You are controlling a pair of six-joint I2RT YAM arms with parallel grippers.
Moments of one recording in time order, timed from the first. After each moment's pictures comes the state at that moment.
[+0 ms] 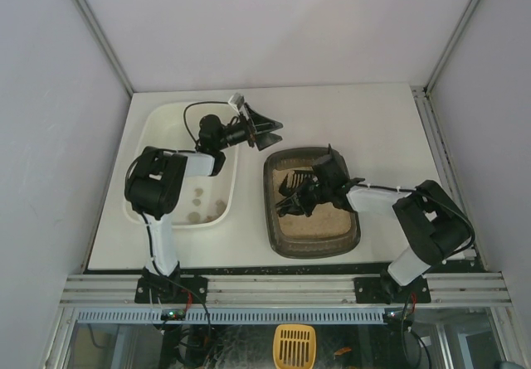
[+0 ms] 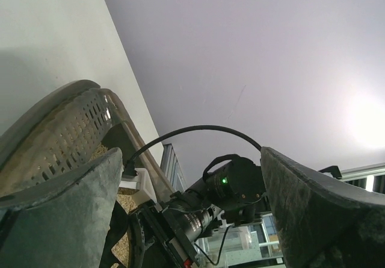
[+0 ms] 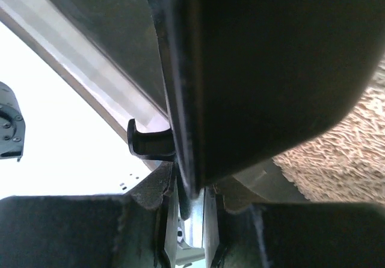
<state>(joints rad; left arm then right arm) -0.34 2.01 1.08 1.08 0.87 -1.43 0.60 1.59 0.73 -0.05 -0.59 1.50</state>
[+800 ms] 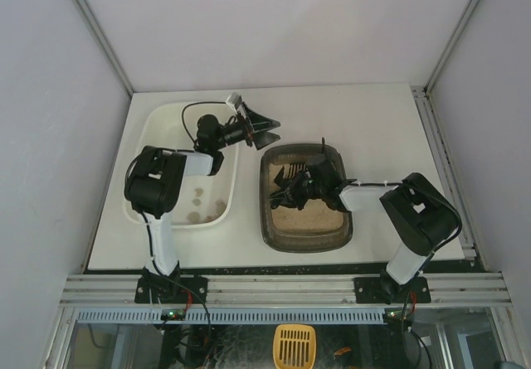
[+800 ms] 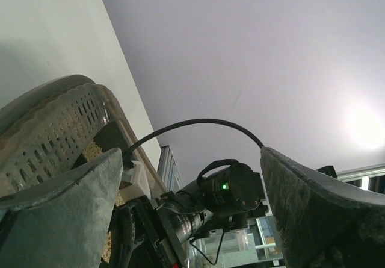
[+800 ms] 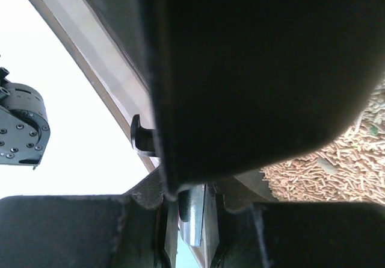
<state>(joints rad) -0.32 2.02 1.08 1.10 0.87 -1.46 0.62 1.68 0.73 0.23 -0.48 1.53</state>
